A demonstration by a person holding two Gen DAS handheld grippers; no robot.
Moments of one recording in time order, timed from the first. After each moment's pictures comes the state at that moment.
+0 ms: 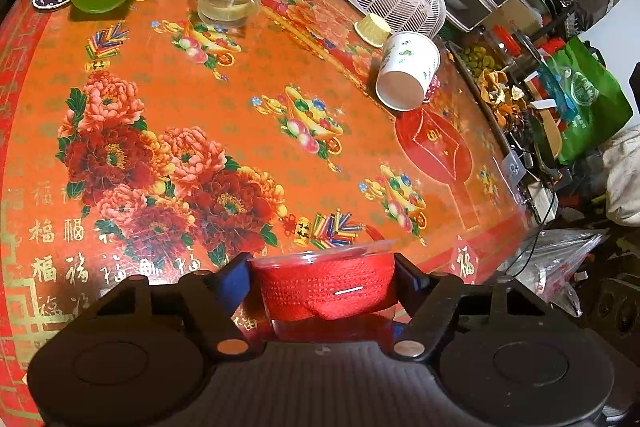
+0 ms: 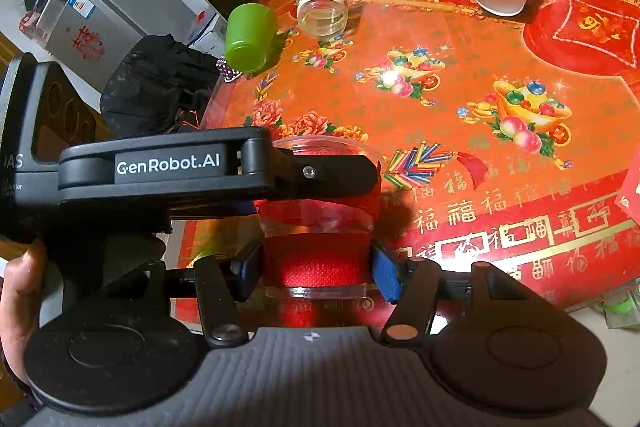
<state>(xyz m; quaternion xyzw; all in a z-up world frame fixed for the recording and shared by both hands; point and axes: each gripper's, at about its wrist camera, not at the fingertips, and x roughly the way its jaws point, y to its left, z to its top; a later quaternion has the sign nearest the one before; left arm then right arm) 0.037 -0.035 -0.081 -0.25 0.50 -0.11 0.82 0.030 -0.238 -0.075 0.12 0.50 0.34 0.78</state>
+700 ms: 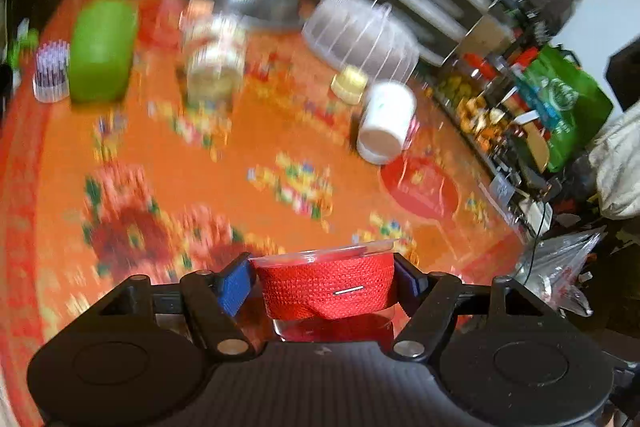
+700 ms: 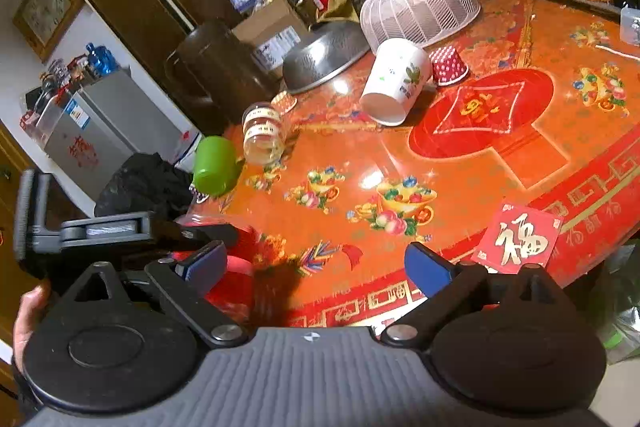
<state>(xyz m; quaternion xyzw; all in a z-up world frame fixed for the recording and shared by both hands) 0.027 -0.024 -0.044 -0.20 0.41 -0.12 0.88 0.020 -0.330 -0.067 0.21 0.36 0.28 0.86</state>
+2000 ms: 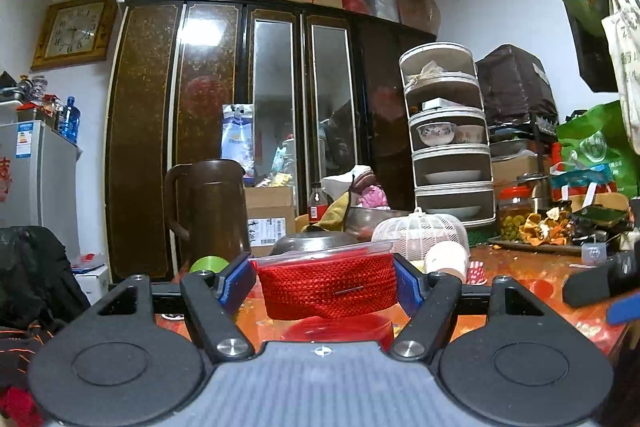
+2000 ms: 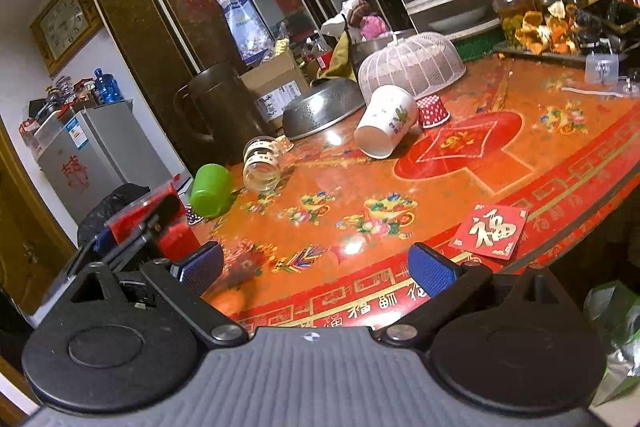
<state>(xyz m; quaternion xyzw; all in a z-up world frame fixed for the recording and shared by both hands) -0.094 -0.093 -0.090 0.04 -0.01 0.07 1.00 -0.038 -0.331 -0.080 0.19 0.25 0.25 0.91</state>
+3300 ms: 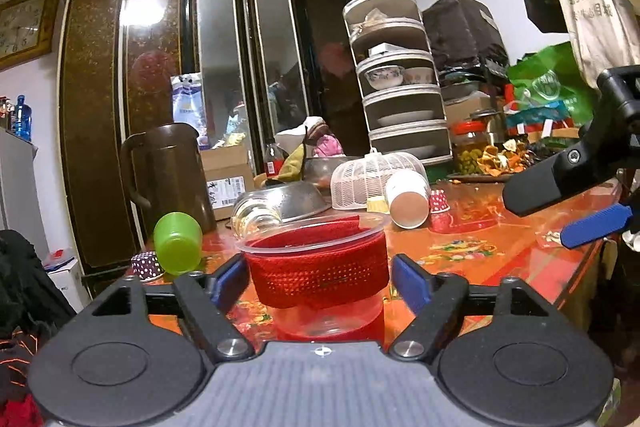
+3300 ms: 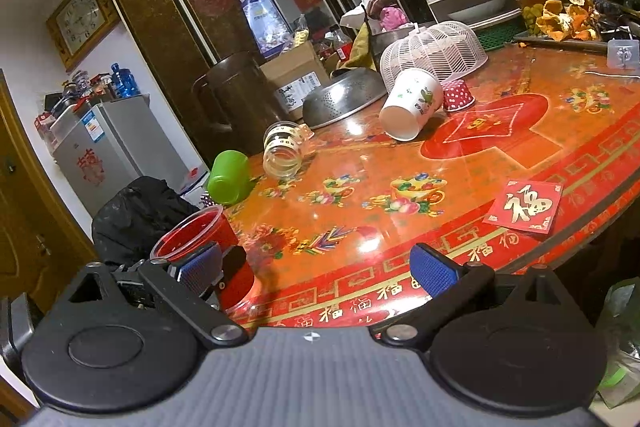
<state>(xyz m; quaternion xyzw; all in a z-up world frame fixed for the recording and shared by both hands) -0.101 -0.089 -0.122 0.09 0.06 0.00 0.99 -0.042 -0.317 -0.095 0.20 0.25 0.28 0.90</state>
